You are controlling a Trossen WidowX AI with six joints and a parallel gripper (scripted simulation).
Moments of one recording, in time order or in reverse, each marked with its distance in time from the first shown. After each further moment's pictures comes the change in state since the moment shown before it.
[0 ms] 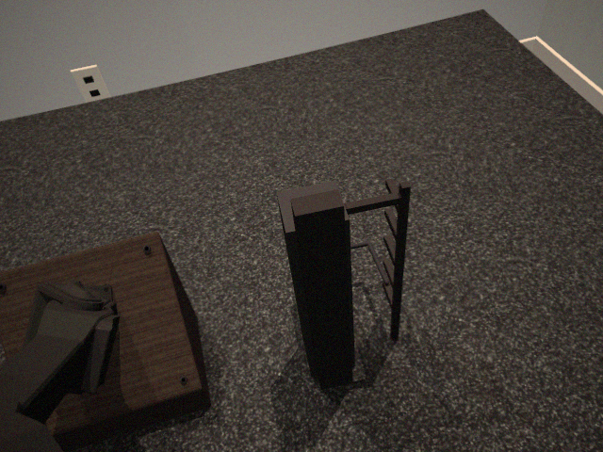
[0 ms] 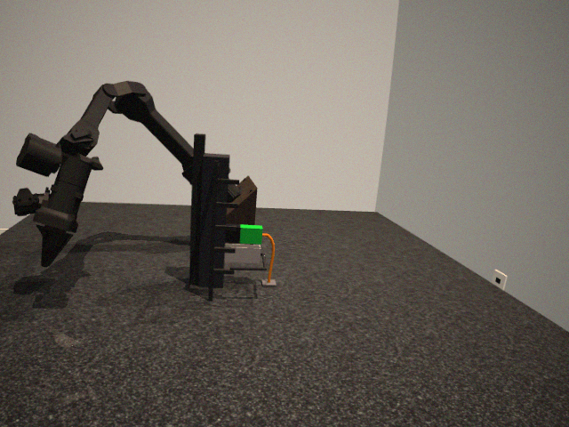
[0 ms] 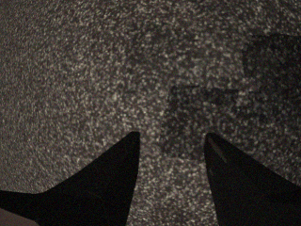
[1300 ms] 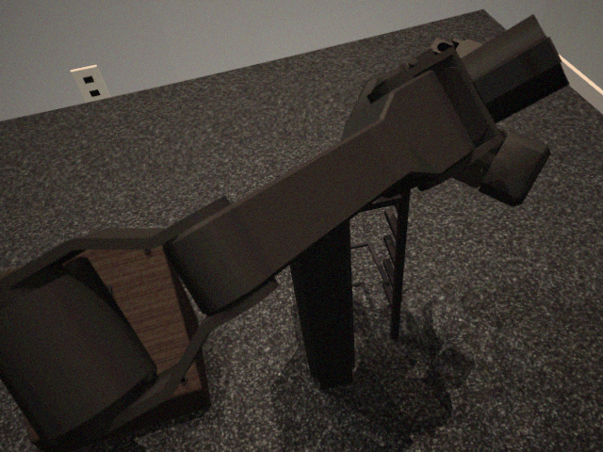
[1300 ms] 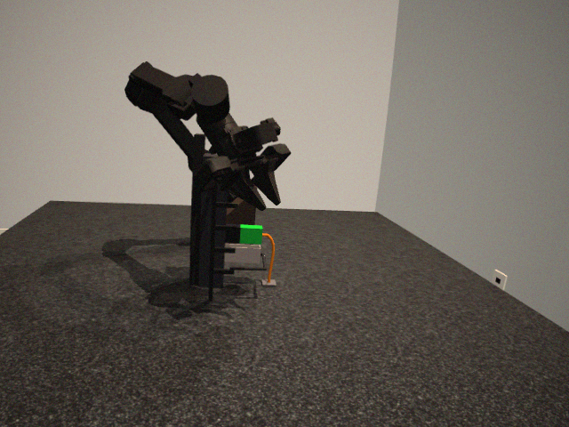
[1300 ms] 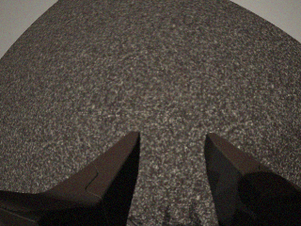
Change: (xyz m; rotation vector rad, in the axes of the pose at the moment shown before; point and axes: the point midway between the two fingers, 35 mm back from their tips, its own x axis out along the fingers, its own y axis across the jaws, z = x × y) arm -0.189 0.190 -0.307 -1.718 0.155 0.945
